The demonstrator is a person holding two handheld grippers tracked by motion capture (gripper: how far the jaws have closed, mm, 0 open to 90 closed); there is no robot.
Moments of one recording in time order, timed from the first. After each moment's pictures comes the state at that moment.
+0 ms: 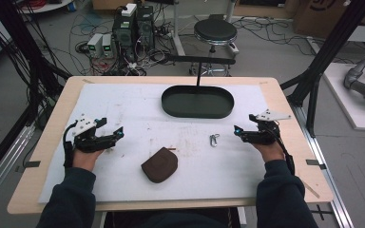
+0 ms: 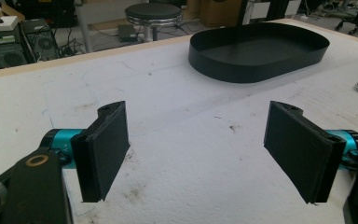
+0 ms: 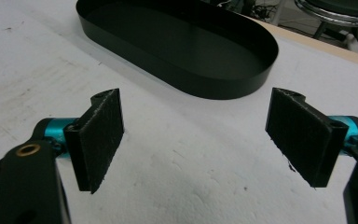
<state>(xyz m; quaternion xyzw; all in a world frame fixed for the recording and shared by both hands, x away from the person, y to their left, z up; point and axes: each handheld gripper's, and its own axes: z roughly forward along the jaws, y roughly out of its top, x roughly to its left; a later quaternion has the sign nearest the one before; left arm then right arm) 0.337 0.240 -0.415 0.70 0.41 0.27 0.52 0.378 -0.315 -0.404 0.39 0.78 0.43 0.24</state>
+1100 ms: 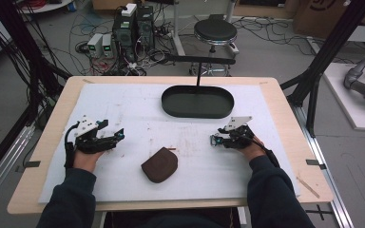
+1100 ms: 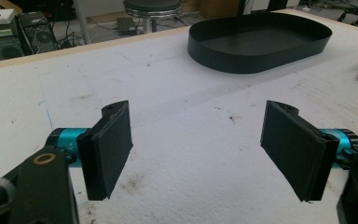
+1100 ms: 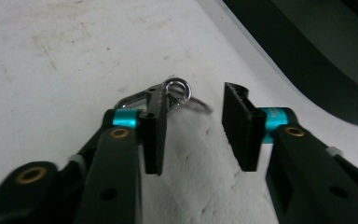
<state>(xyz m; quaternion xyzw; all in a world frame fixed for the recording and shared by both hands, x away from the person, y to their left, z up) 0.338 0.237 -0.420 0.71 0.41 0.27 0.51 0.399 -0.255 -0.438 0.21 0.90 0.33 0.19</state>
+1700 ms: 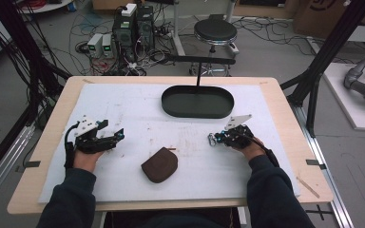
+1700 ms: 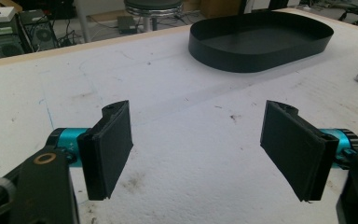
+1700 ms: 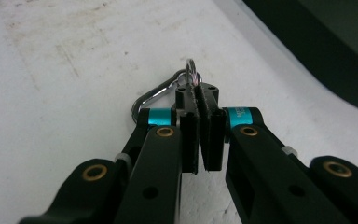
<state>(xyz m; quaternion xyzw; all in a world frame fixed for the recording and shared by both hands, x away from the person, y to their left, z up) 0.338 0.238 -0.420 0.71 0.41 0.26 0.51 0.399 -0.253 -0.437 0.24 0.90 0.34 0.15</state>
